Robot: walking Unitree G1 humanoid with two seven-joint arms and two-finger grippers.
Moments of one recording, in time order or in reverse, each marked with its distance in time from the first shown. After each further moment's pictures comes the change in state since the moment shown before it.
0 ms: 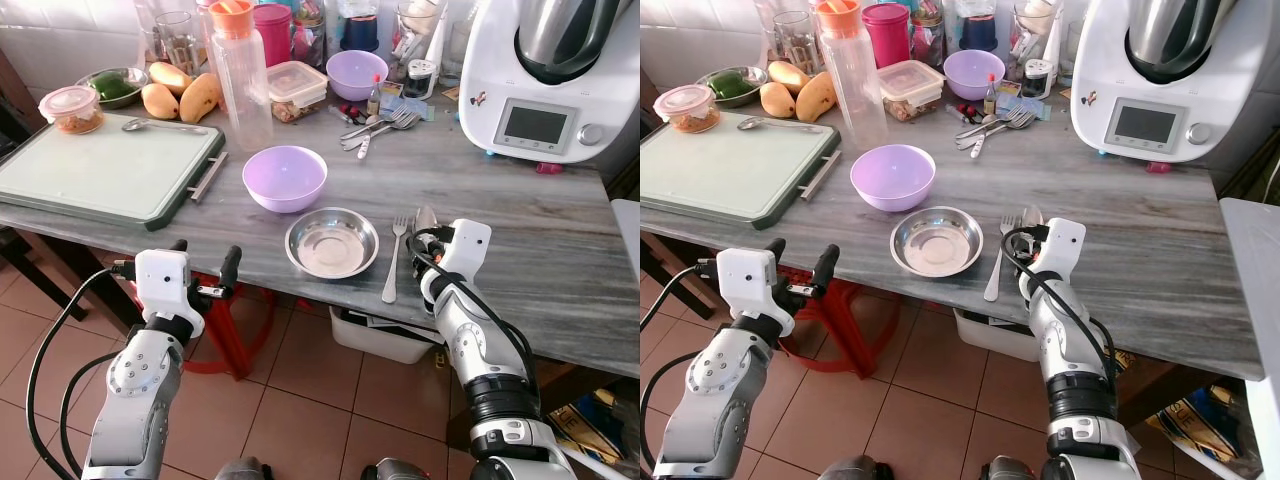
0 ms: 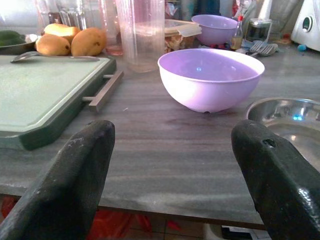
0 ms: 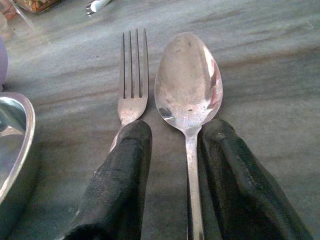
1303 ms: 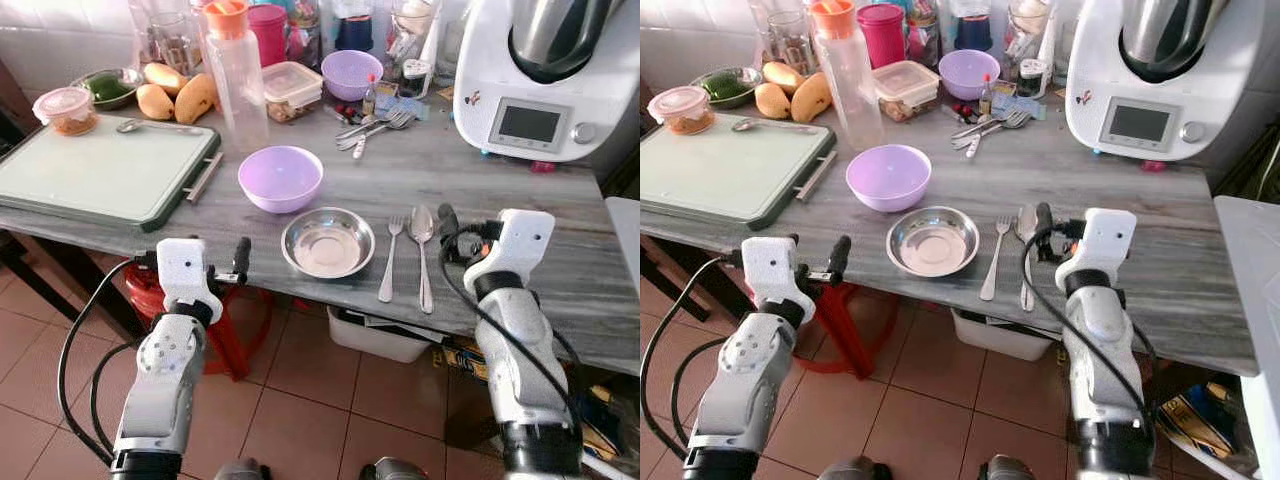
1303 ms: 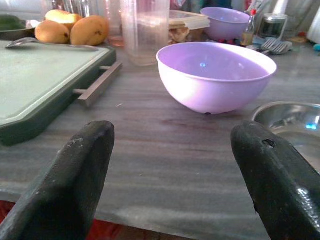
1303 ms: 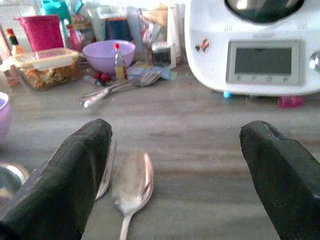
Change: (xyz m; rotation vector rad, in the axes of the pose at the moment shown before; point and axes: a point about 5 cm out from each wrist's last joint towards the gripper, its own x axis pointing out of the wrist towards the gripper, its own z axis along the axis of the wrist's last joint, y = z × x) left arm 0.023 -0.012 -0.007 -0.031 0.032 0.073; right arm -0.047 -0.012 0.040 -0.207 -0.340 -0.012
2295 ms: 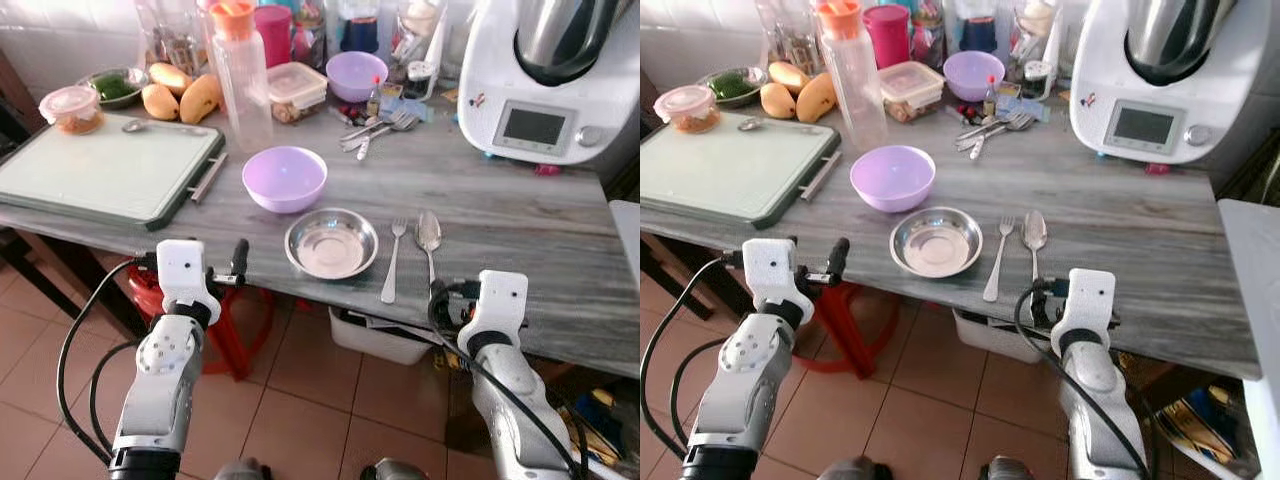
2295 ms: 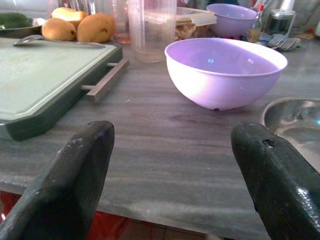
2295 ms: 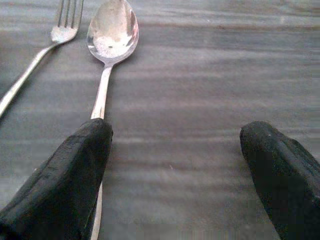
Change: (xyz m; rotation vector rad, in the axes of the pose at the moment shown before) left arm 0.001 0.003 -0.004 0.007 0.011 0.000; right arm -0.048 -0.008 -0.047 -0.107 0.354 -0.117
